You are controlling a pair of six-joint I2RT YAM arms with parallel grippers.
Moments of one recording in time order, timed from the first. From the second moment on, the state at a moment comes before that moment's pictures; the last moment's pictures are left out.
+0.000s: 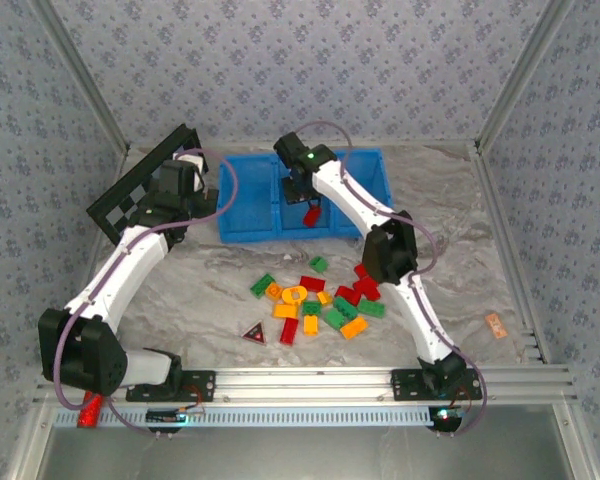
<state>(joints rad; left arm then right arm) -0.28 1.32 1.11 -0.45 -0.39 0.06 0.62 2.50 2.48 -1.14 0.16 0.31</state>
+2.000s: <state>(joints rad) -0.28 1.33 1.12 -0.48 -0.38 0.06 0.37 1.46 0.96 -0.75 -0.01 1.01</state>
